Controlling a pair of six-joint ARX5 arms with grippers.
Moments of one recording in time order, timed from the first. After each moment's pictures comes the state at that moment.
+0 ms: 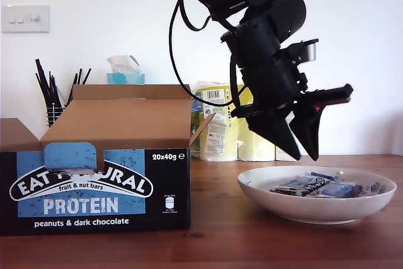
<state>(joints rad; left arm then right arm) -0.90 2.26 1.90 -0.61 0.09 -0.07 0.41 0.33 1.11 -1.27 -0.14 -0.06</state>
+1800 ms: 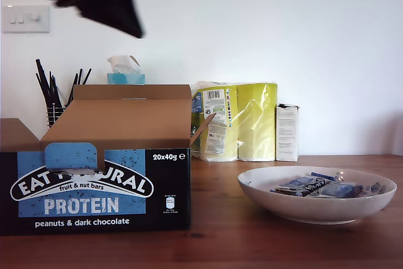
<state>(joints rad) -0.45 1.35 1.11 -0.27 0.11 0.00 0.16 0.95 0.95 -0.41 -0.26 -0.08</state>
